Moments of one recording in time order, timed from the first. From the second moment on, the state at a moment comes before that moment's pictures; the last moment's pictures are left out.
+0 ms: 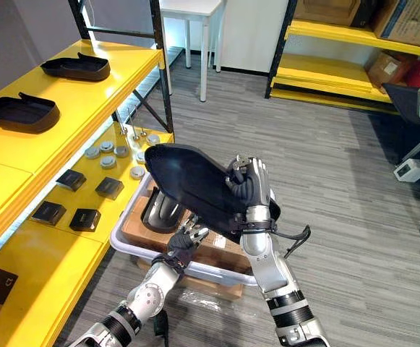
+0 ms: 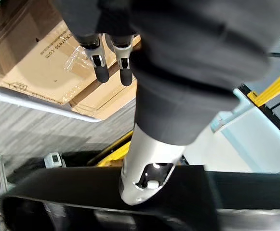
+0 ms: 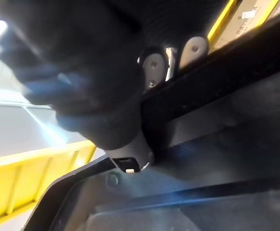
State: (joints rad) left arm -0.32 0.03 -0.52 0.49 -1.18 -0.13 0.10; right arm -0.33 -0.22 0.19 0.02 -0.44 -0.09 -0.42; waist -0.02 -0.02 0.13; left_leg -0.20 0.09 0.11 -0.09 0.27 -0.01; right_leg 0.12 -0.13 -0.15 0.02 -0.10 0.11
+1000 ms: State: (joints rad) left arm -0.30 0.04 -0.42 0.34 -1.14 -0.15 -0.18; right arm -0.16 -0.12 0.15 0.06 -0.43 -0.08 -0.37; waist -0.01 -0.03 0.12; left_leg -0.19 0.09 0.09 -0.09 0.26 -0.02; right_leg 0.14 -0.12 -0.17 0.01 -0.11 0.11
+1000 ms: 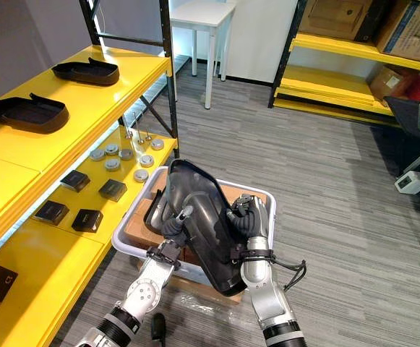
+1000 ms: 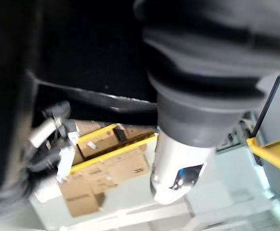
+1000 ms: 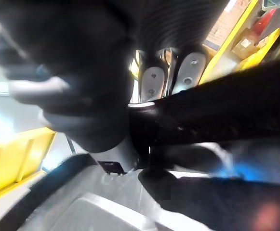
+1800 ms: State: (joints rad) left arm -0.24 0.09 -0.35 0.11 -0.76 -0.22 0.21; right arm -0.24 -0.12 0.32 -0.08 -0.24 -0.11 -0.37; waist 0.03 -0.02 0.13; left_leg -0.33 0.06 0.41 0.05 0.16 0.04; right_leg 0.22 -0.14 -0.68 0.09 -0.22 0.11
